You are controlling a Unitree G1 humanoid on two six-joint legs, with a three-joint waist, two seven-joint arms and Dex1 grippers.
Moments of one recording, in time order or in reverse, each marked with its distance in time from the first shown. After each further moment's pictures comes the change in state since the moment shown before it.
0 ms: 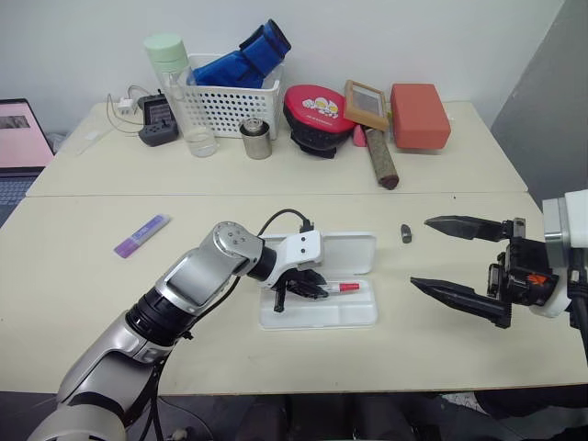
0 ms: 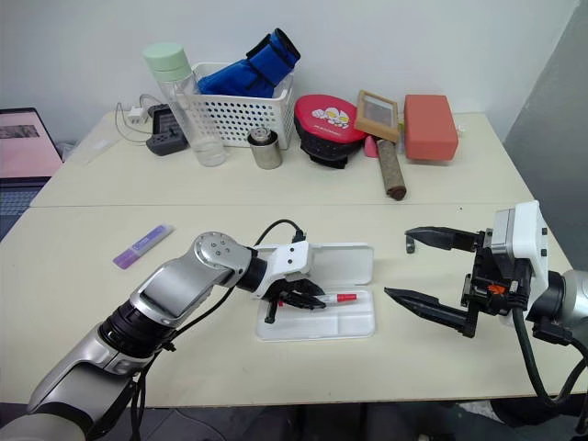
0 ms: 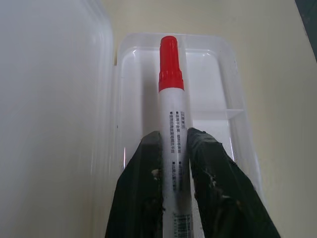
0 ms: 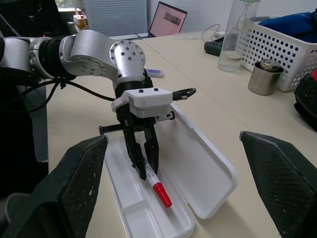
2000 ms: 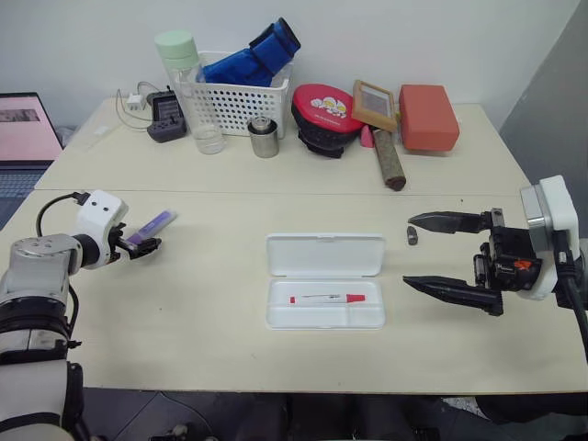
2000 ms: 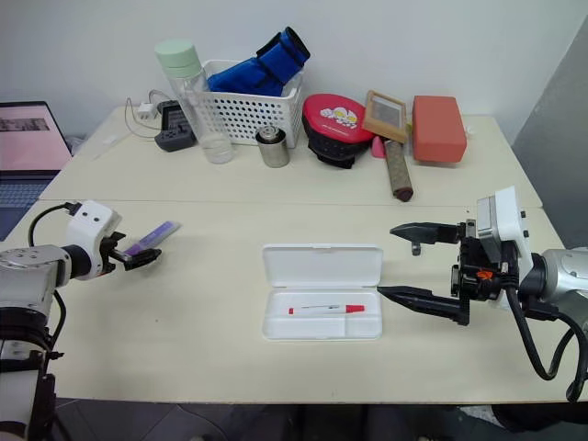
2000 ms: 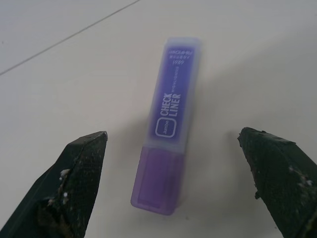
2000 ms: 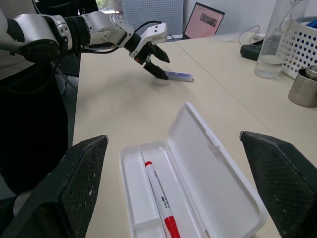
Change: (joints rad) left arm 0.057 0.267 0.587 0.976 0.130 -0.424 0.393; right arm -0.158 -0.020 0.153 0.123 -0.029 -0.013 0.116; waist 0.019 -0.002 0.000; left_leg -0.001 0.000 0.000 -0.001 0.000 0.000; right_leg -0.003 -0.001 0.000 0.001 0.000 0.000
